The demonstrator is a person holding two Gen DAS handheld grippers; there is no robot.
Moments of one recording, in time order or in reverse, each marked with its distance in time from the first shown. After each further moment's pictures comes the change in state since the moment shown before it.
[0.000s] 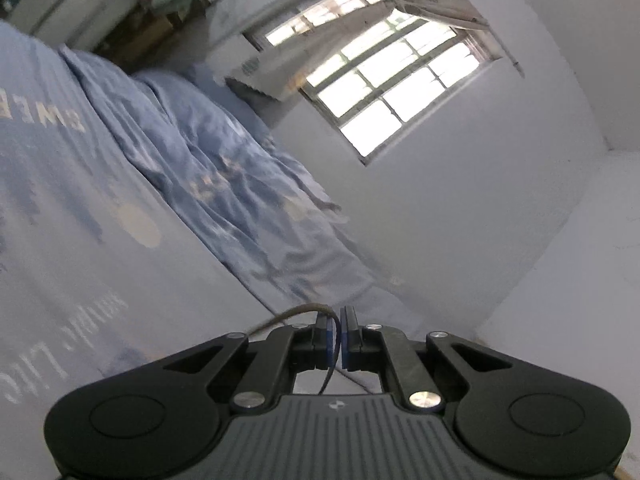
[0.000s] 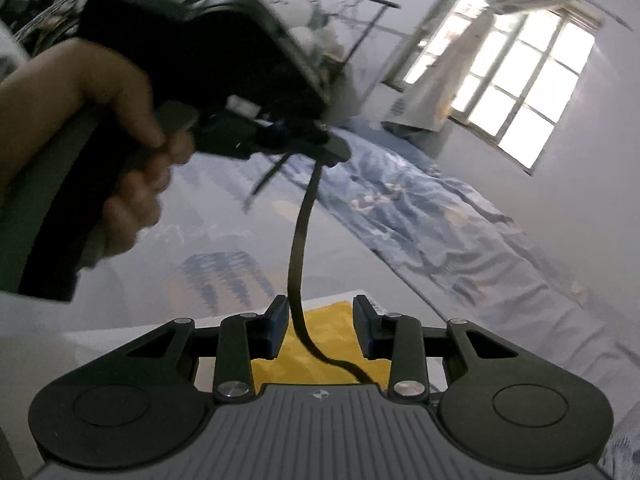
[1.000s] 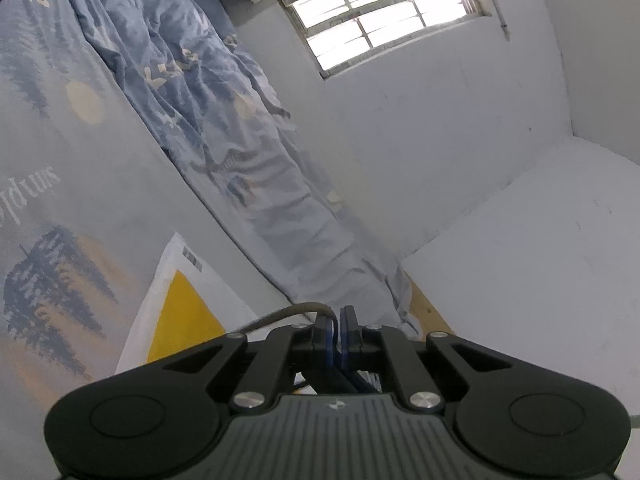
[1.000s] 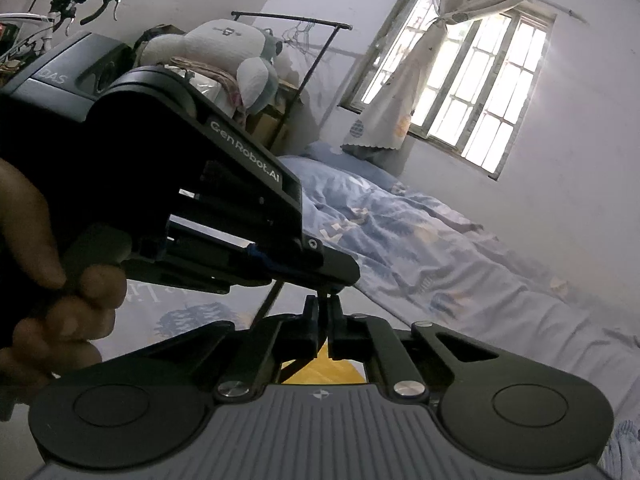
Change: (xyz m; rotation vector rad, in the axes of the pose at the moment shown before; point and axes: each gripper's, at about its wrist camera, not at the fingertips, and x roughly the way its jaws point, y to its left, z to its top) left arm 0.016 0.015 -0.022 -0.166 0.279 -0.243; right arm 0.001 -0.005 0.021 0.129 -0.082 -0.113
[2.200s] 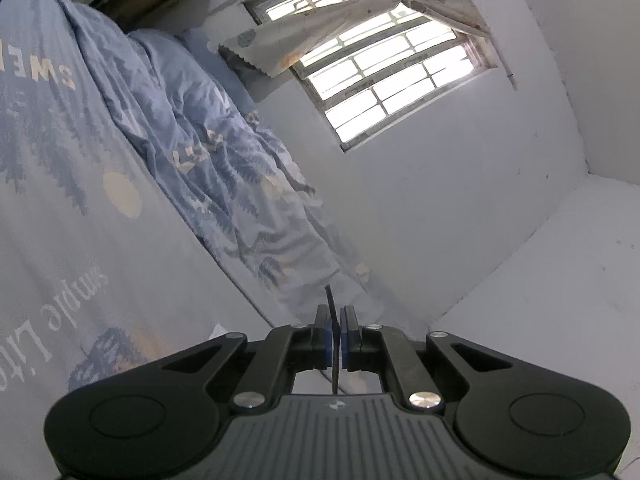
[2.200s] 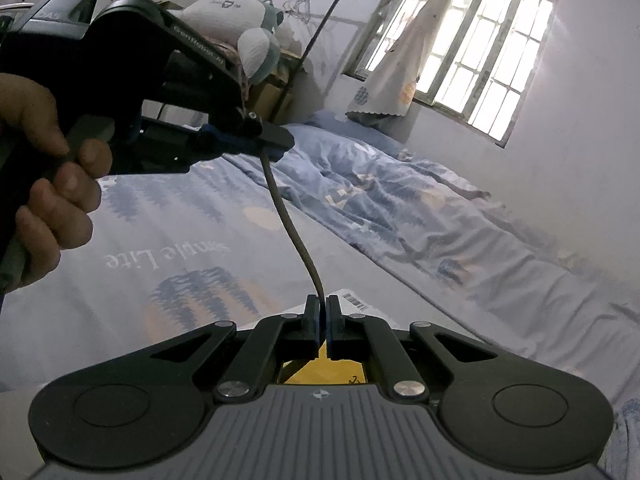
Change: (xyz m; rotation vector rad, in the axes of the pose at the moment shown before) left arm -0.030 0.000 0.032 0.057 -0.213 0.093; right arm 0.006 -0.009 -0.015 0.018 0.098 0.031
